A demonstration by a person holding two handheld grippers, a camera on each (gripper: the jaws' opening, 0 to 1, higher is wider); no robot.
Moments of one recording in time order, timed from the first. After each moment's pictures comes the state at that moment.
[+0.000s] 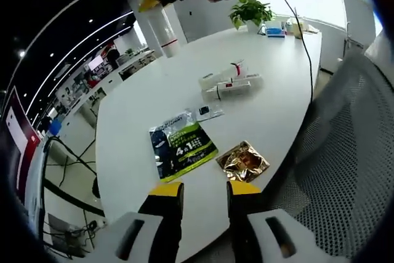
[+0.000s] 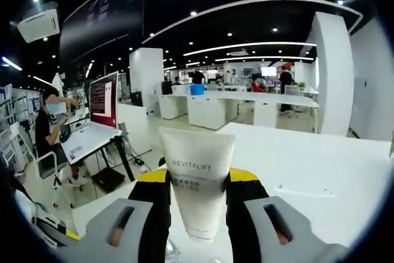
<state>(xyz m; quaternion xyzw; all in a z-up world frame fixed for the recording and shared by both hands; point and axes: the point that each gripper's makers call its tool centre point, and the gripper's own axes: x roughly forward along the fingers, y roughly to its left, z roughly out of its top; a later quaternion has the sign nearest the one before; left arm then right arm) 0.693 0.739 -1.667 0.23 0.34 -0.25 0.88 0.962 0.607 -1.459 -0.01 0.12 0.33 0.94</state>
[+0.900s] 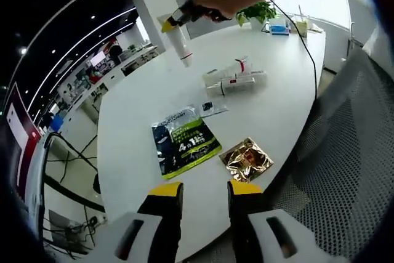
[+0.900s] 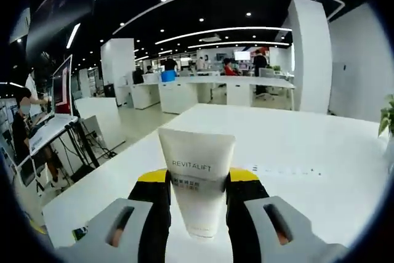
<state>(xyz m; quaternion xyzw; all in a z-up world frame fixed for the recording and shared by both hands) 0.695 0.743 -1.671 0.23 0.35 -0.24 0.87 1.041 0.551 -1.547 -0.01 0.17 0.23 0.96</state>
